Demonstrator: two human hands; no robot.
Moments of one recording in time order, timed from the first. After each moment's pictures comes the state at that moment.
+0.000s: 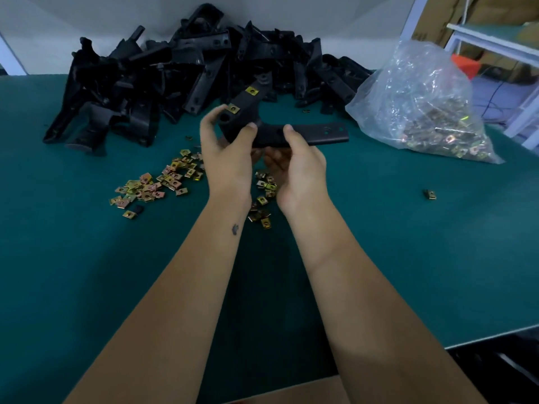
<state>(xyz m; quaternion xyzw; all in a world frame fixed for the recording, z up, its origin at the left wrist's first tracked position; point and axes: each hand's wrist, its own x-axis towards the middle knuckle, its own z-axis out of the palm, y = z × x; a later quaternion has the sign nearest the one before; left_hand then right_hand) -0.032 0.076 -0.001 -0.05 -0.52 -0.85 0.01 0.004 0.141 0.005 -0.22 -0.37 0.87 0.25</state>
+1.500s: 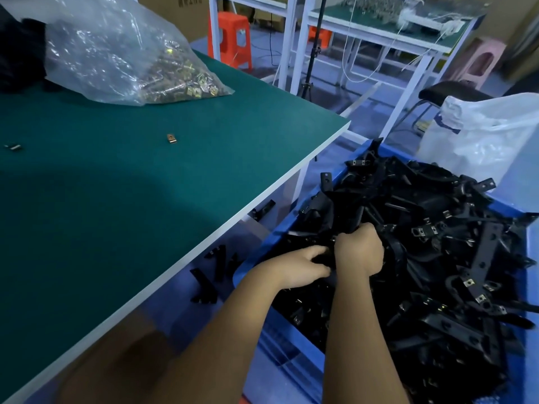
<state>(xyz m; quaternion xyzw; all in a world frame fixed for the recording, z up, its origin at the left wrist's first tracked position) 0.294 0.258 -0.130 -0.52 -0.60 -0.17 -0.58 0.411 0.329 -0.132 -0.81 -0.50 0.21 0.24</state>
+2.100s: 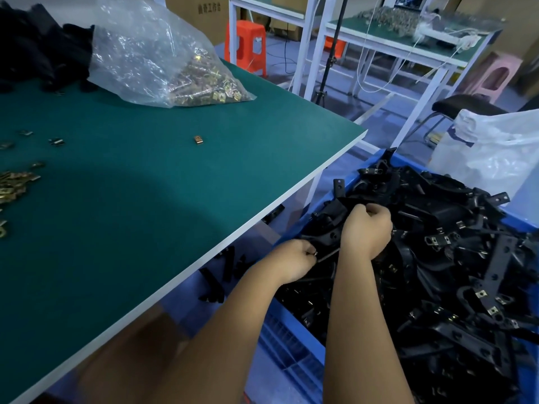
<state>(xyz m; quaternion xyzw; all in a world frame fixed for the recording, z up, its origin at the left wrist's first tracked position) 0.266 0.250 -0.133 -0.50 -0.67 -0.23 -0.50 0.371 0.325 -0.093 -0.73 -0.39 0.31 0.47</state>
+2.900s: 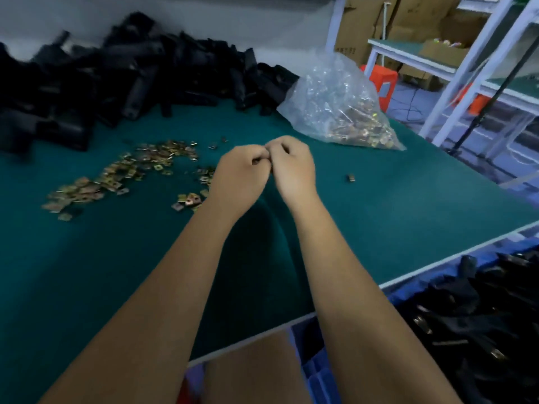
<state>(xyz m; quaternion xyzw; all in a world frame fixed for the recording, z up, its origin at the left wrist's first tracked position) 0.031 0.119 0.001 -0.35 -0.79 -0.51 -0.04 0.073 0.211 0.001 -0.27 -0.76 0.49 0.33</state>
